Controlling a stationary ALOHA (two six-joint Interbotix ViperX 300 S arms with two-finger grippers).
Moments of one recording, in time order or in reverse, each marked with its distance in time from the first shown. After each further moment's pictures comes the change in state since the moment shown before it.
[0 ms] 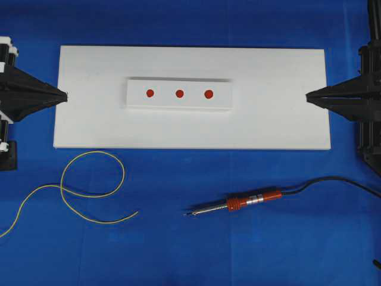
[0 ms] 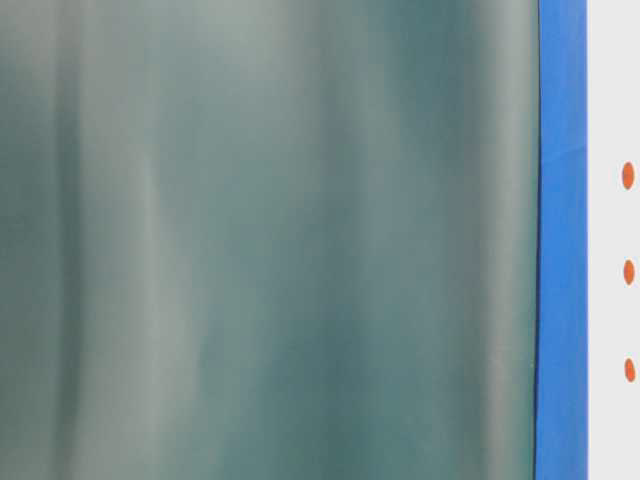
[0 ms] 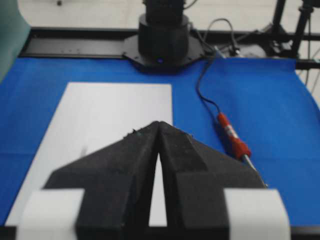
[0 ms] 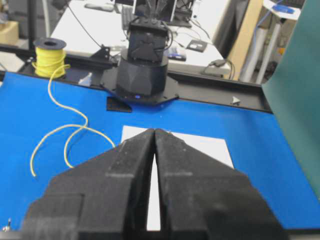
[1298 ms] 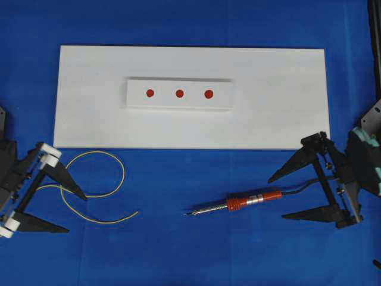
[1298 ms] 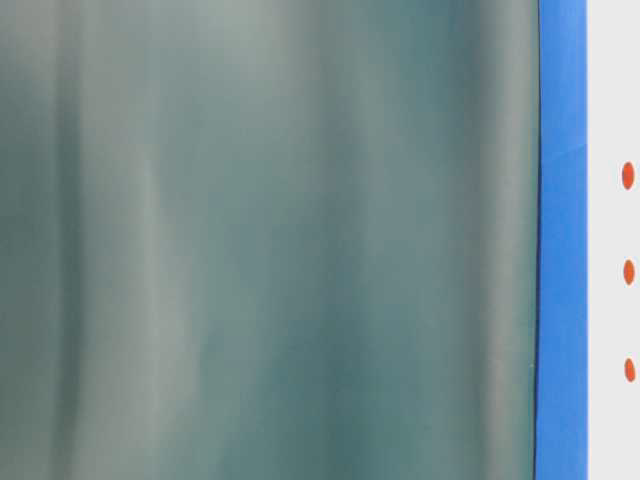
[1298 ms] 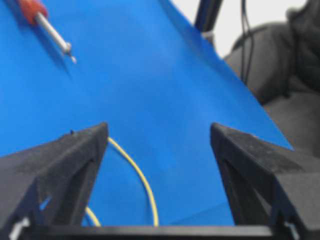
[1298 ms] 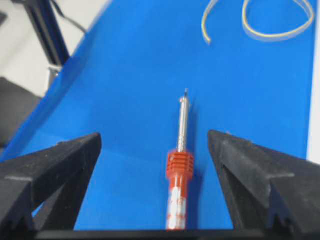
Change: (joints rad) left arm -0.512 0.584 0.084 0.000 -0.359 -0.121; right arm 0.434 0.557 0.069 0.137 -0.265 0.172
